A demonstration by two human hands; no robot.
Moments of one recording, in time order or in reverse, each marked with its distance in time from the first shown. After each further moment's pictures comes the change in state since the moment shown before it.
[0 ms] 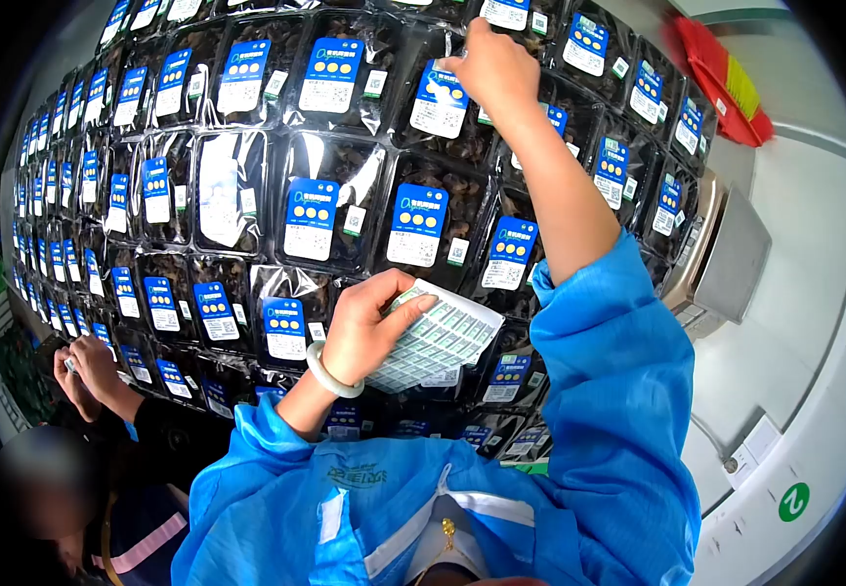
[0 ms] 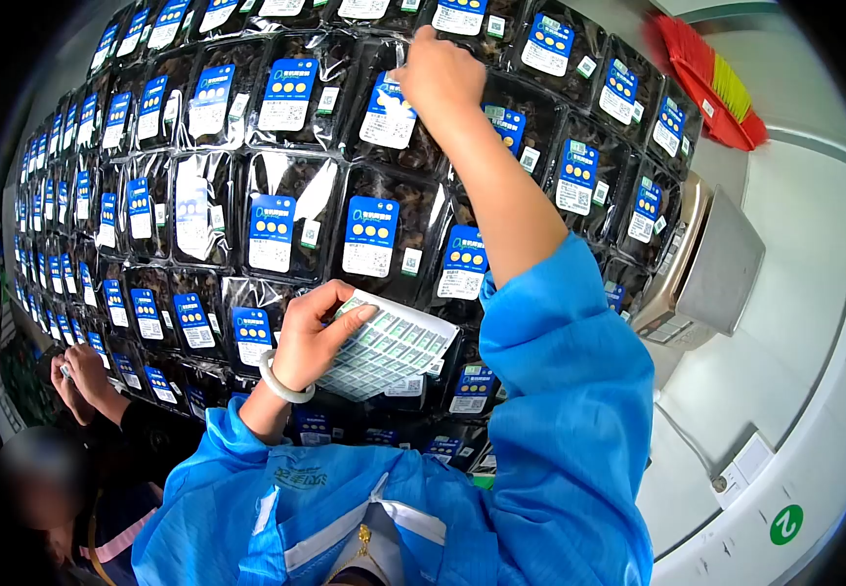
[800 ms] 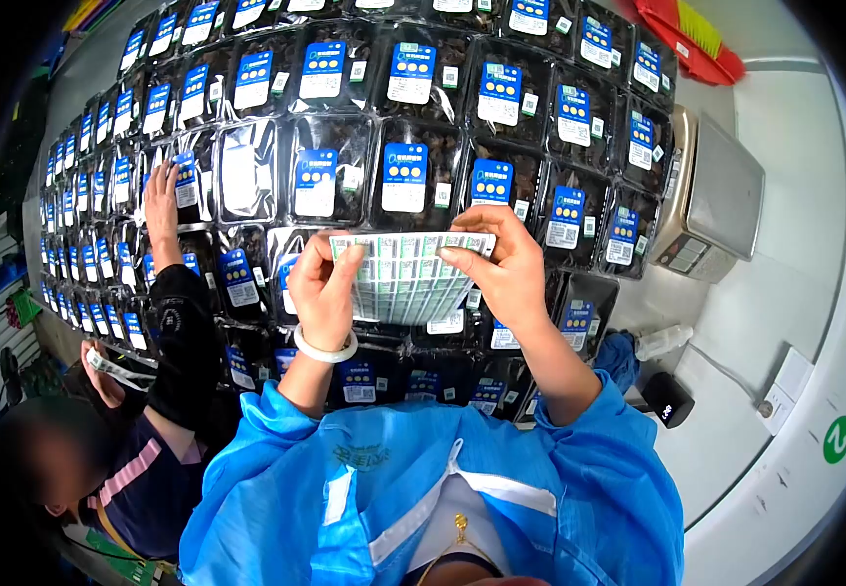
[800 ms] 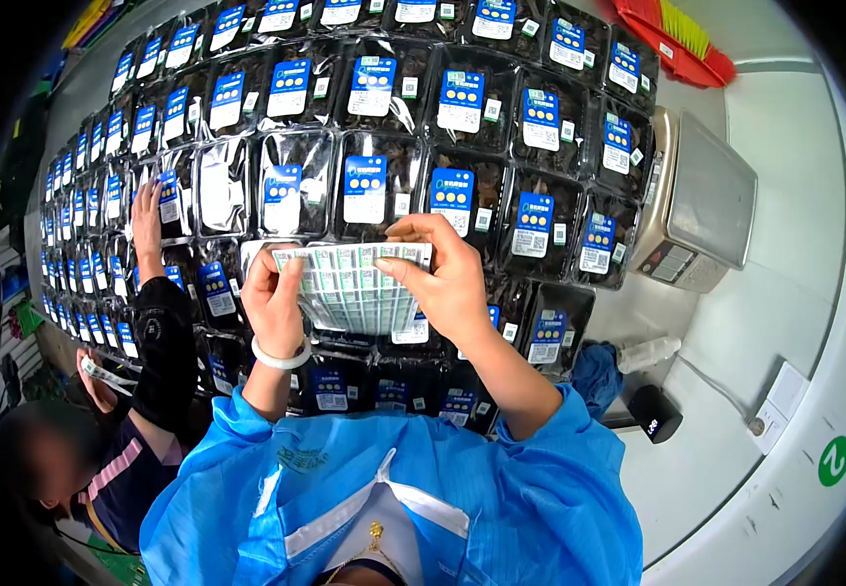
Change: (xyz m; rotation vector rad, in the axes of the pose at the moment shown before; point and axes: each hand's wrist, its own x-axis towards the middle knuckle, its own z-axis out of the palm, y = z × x) left_hand -0.059 0.014 -0.005 -0.292 0.381 0.221; right_hand -0.304 -0.019 -0.084 1.420 -0.076 0.197
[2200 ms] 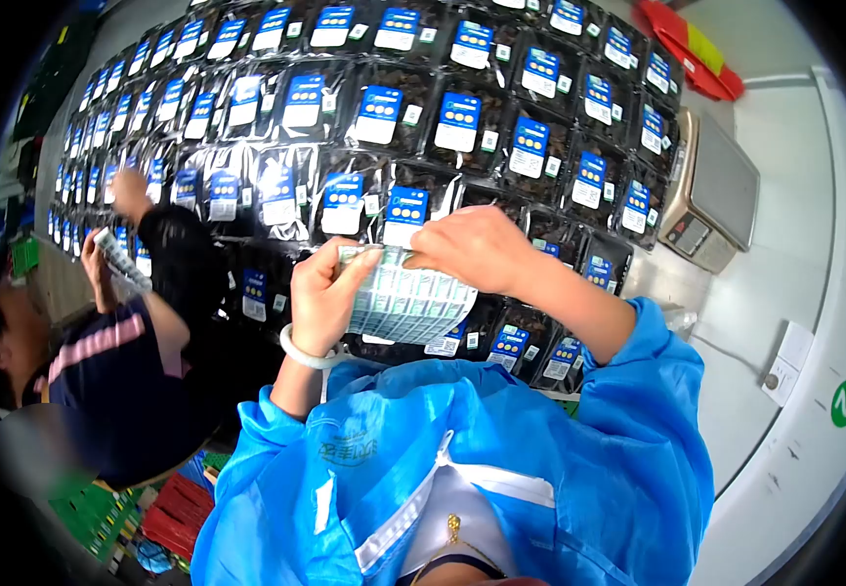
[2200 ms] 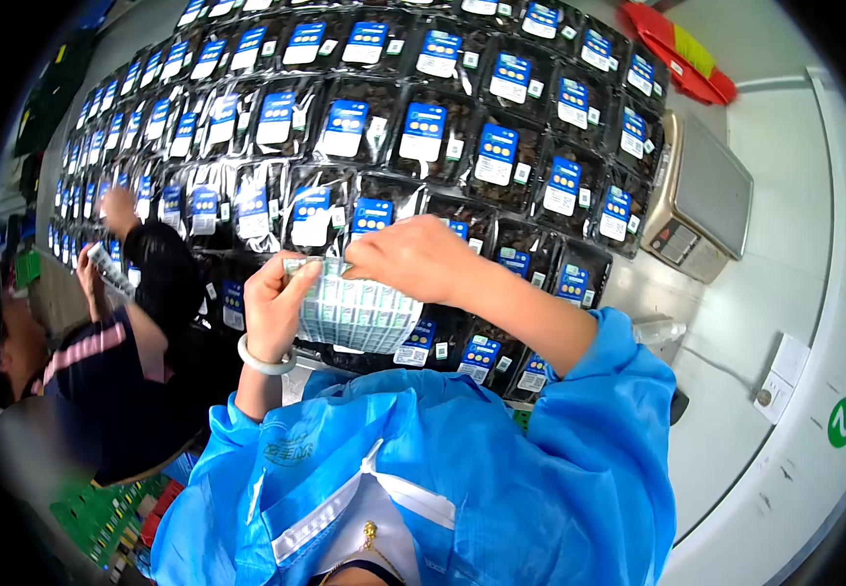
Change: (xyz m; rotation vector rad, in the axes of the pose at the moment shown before) left_hand -0.119 0.052 -0.083 0.200 -0.038 -0.169; right_hand -0.057 -0.019 0.071 -0.929 -0.671 -0.897
